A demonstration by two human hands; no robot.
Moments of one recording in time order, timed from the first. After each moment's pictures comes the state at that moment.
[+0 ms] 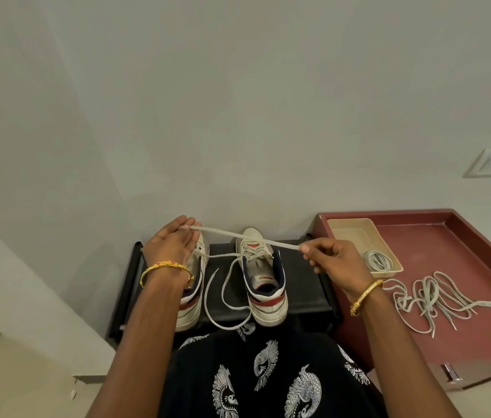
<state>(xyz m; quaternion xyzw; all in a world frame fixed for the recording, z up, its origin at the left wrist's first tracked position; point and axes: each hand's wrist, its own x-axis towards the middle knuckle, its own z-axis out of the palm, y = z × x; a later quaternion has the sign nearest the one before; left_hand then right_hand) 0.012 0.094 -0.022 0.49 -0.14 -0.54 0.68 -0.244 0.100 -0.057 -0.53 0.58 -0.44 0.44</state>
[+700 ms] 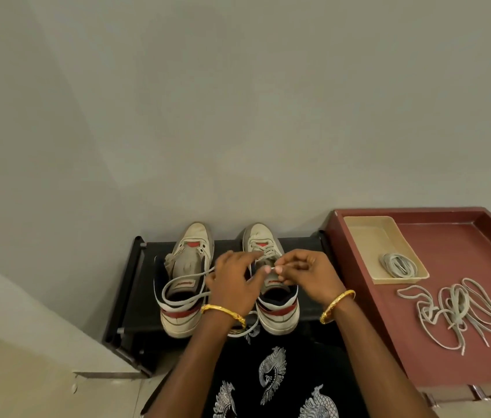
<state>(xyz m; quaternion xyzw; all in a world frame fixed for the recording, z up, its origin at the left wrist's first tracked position) -0.039 0.079 -0.109 0.64 -0.66 -0.28 0.27 -0.203 0.058 -0.113 -0.55 0.56 -0.38 0.49</state>
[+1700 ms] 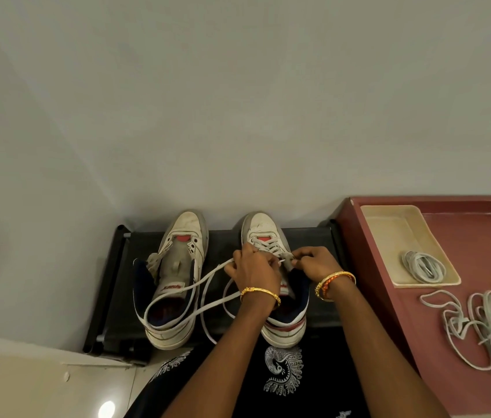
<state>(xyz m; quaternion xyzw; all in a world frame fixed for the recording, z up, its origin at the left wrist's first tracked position) -0.096 -0.003 -0.179 0.76 -0.59 -0.22 0.16 -0.217 -0.029 -0.182 -0.47 0.71 -0.21 0.47</state>
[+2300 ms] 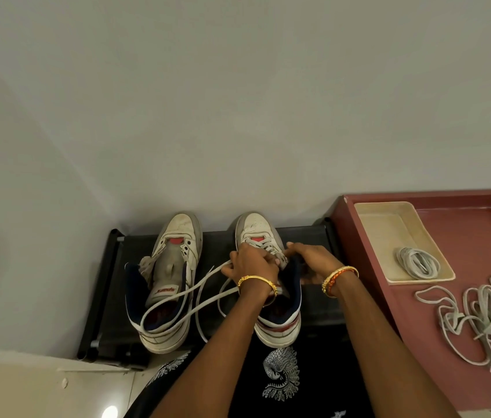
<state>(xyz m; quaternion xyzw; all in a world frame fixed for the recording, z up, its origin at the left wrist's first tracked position) -0.106 -0.020 -0.184 0.78 -0.54 -0.28 0.17 -0.226 -0.035 -0.177 -0.32 0.67 -0.25 0.62</state>
